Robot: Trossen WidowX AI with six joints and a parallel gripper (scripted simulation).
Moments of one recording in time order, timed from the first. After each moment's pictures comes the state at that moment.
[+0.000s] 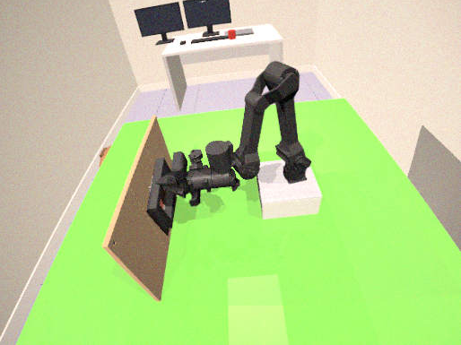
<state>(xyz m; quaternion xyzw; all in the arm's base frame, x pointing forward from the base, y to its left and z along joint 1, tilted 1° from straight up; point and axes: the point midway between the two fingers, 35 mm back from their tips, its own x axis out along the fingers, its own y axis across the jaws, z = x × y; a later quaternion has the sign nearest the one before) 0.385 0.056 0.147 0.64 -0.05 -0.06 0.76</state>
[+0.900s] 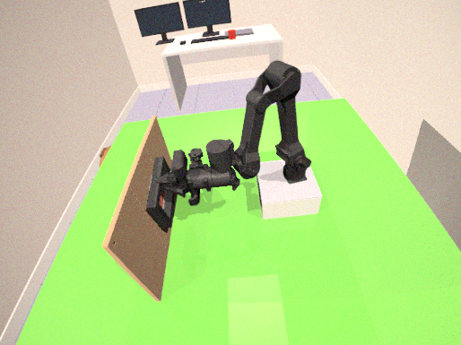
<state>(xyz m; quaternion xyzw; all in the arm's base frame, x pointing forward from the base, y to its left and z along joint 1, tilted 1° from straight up) 0.385 0.058 0.153 0.65 -0.05 -0.05 0.76</state>
